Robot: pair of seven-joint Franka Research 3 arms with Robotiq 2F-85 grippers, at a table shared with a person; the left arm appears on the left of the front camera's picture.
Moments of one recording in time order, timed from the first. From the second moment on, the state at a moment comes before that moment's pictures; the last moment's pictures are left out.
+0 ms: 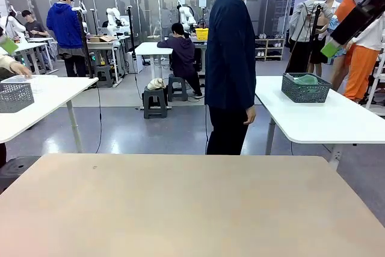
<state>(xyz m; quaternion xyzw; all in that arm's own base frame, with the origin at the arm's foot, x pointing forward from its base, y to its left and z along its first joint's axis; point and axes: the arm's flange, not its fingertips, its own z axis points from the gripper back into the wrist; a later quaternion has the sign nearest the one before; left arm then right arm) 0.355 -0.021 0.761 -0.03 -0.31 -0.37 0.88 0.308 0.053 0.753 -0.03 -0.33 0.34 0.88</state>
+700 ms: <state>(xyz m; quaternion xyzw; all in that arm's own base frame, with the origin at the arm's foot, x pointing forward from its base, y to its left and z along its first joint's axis) 0.306 -0.003 0.794 -0.04 -0.34 -0.37 0.87 0.246 0.033 0.784 0.00 -0.37 0.33 0.87</state>
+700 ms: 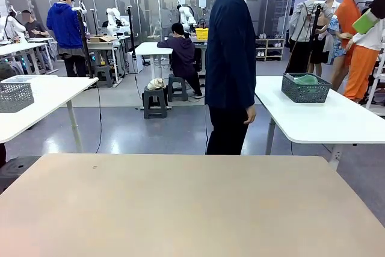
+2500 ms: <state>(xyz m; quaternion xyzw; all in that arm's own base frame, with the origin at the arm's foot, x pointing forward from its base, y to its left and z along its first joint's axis) 0.283 0.002 0.789 -0.06 -0.30 -0.41 0.86 0.229 0.032 0.782 0.06 -0.33 0.36 0.87</state>
